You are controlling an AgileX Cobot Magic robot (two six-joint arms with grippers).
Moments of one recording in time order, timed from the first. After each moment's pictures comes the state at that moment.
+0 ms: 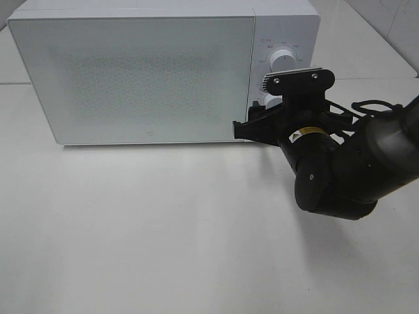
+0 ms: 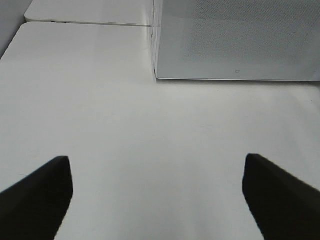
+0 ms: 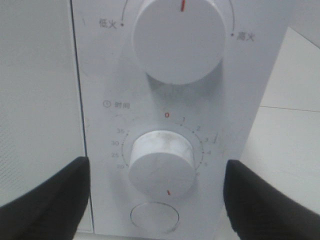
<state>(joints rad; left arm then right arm) -0.01 -0.01 -0.52 -0.10 1.07 0.02 0.62 2.01 -0.71 0.71 -1.13 -0.31</state>
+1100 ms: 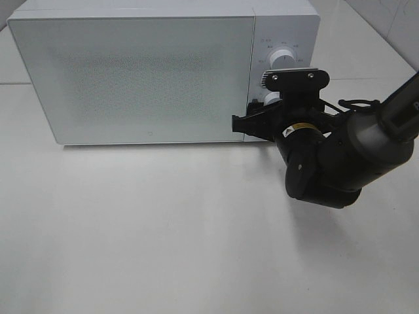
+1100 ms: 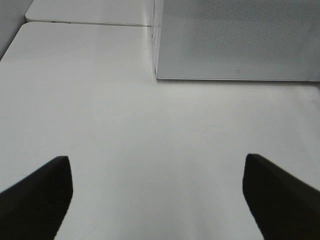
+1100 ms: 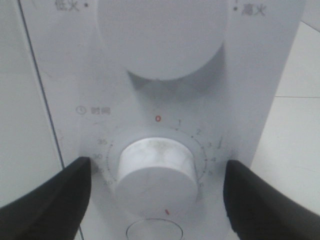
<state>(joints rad) -0.01 -0.01 -0.52 -0.10 1.07 0.02 0.58 2.08 -0.80 0.71 -1.11 -0.27</state>
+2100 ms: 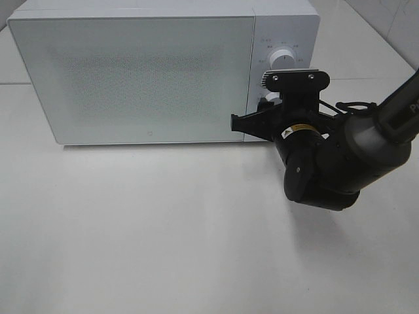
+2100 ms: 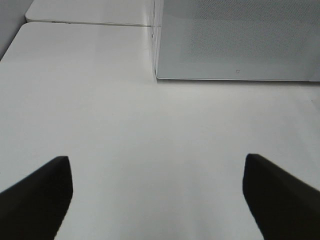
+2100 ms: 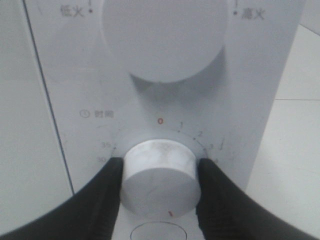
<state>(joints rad) -0.01 -0.01 -0.52 -0.10 1.07 0.02 0.58 2.09 -0.80 0.70 -1.14 -0.24</state>
